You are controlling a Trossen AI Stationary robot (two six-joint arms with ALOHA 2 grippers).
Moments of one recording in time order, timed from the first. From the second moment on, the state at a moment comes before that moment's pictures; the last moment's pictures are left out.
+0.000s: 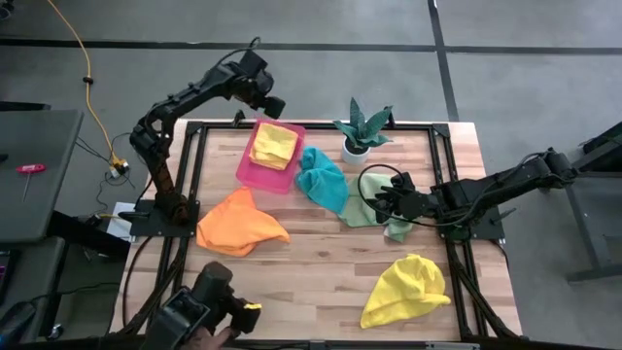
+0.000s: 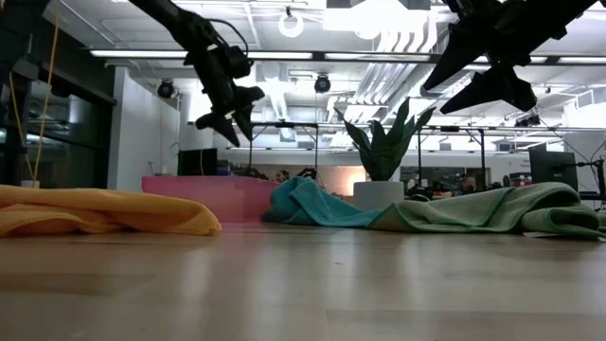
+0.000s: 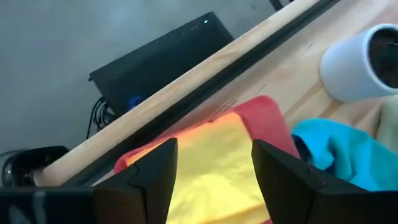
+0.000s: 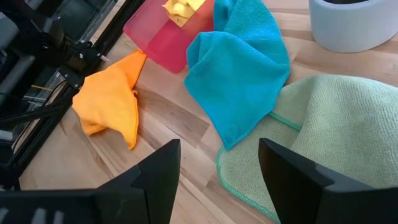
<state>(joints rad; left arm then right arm) 1.03 1.82 1.60 -0.86 0.19 -0.09 0.25 0.98 0.66 -0.40 0.54 1.12</state>
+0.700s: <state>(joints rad) 0.58 1.32 0.97 0.00 0.38 -0.25 0.25 0.98 0.66 -0.39 0.62 1.08</state>
